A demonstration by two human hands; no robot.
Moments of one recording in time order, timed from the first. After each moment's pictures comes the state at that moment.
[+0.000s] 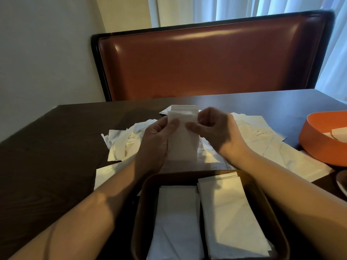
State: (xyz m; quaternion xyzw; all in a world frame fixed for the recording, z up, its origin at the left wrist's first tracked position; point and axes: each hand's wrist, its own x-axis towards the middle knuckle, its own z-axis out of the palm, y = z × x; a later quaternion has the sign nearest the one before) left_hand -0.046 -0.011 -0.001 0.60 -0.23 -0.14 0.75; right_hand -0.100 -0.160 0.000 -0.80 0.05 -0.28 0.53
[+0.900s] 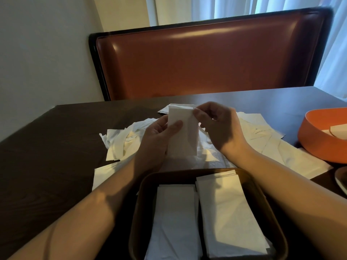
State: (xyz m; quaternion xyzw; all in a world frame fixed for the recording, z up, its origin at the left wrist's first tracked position) left_hand -0.042 -0.013 -0.005 0.59 -0.24 -0.15 0.76; right_hand -0.099 -0.162 0.002 -0.79 0.04 -0.35 0.49
